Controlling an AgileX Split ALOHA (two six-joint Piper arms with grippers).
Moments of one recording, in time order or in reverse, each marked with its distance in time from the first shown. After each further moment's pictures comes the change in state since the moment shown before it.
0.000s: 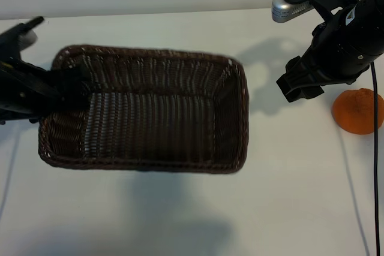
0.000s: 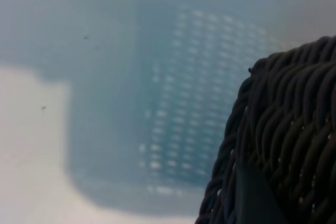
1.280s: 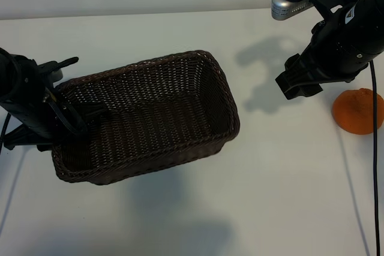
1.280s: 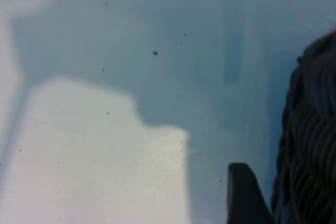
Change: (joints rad) left arm -0.158 0.234 -0.005 0.529 -0.015 -0.577; right arm 0.000 0.000 0.001 -0.001 -0.019 0.001
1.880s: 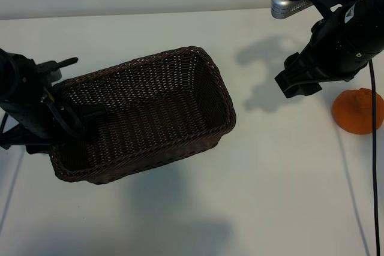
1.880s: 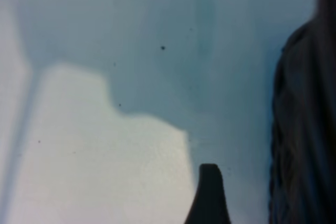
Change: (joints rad) left arm -0.003 -0.010 0.000 0.019 0.028 -0.007; right arm 0.000 0.000 0.000 0.000 -0.009 -0.001
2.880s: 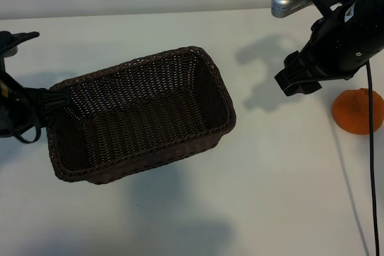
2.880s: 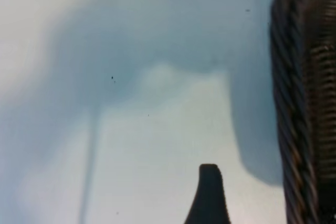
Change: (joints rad) left arm -0.061 -0.344 -0.003 0.239 0.227 -0.146; right arm 0.000 0.000 0.000 -0.006 -0.015 -0.002
